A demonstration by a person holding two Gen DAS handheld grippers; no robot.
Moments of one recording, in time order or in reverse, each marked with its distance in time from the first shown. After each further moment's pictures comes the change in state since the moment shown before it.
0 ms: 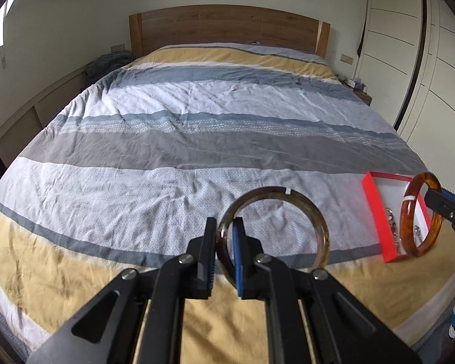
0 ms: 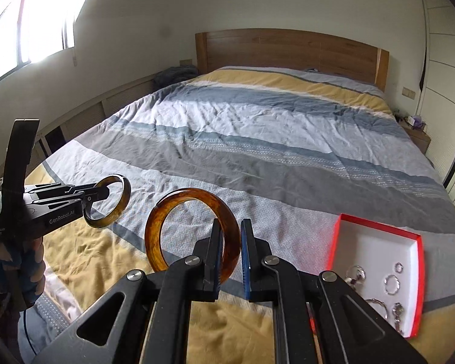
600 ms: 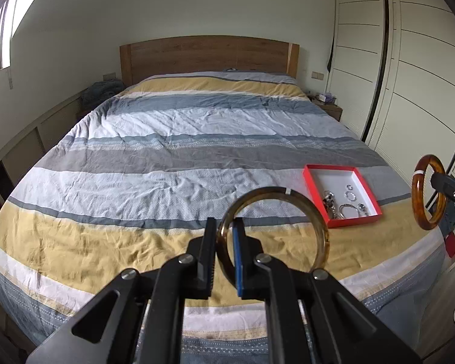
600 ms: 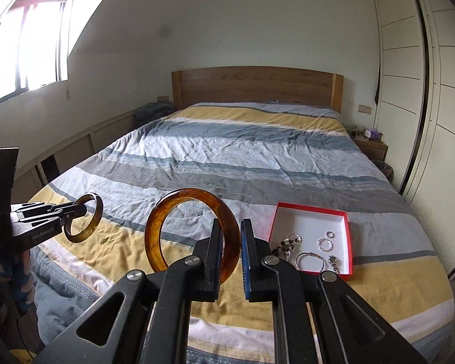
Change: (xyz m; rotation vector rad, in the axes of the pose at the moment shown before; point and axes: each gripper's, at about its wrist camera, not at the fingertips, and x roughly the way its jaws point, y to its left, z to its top) left arm -0.166 -0.048 -0.066 0.055 -0.120 -0.061; right arm -0.204 -0.005 -0.067 0.069 -0.161 -0.123
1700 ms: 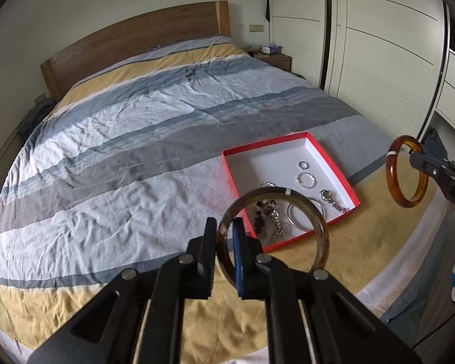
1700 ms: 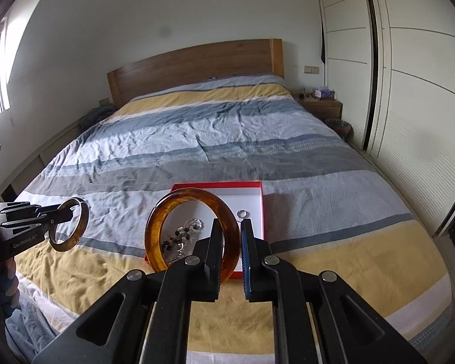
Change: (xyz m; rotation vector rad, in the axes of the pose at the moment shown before) left arm 0.178 -0.200 0.046 0.281 0.172 -0.133; right arm 0.088 -0.209 -0.040 0.202 0.100 -0.155
